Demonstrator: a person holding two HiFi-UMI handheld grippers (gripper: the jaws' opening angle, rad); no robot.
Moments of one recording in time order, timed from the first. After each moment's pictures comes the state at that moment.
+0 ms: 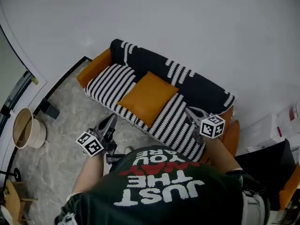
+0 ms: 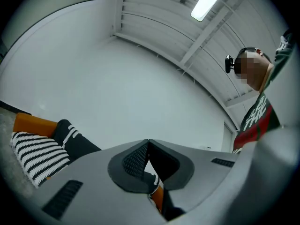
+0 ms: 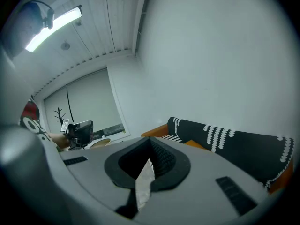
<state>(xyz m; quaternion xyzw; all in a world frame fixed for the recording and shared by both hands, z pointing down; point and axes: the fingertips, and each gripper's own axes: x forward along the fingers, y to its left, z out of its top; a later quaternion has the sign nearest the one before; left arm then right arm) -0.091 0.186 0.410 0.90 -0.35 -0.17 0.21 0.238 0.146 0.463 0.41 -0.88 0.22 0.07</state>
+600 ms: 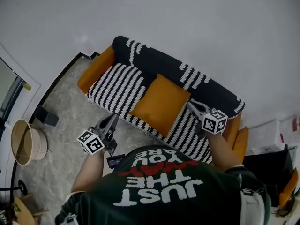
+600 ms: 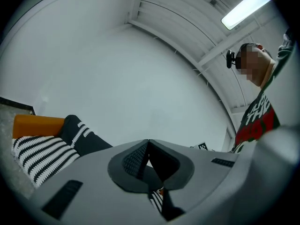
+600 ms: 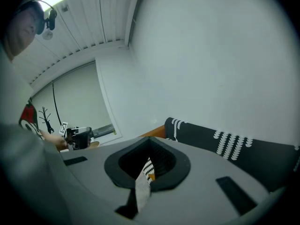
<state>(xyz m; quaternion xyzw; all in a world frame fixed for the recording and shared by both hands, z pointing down) -0.217 0.015 0.451 0.90 -0.33 -0.13 0.27 0.117 -0.017 0.461 0.45 -0.86 0.23 0.09</state>
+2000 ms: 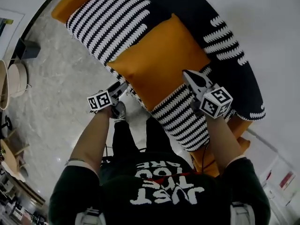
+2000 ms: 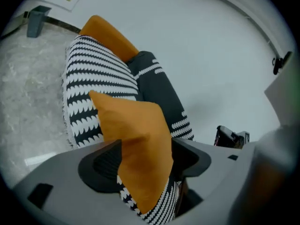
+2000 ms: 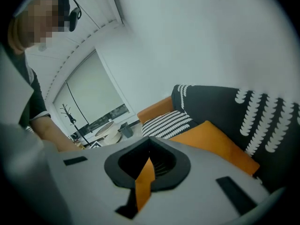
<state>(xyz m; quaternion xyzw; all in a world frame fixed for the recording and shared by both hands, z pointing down) -0.087 -0.039 0.892 0.66 -0.46 -0.04 0.59 0.146 -0.145 0.705 0.28 -0.89 0.32 0.16</state>
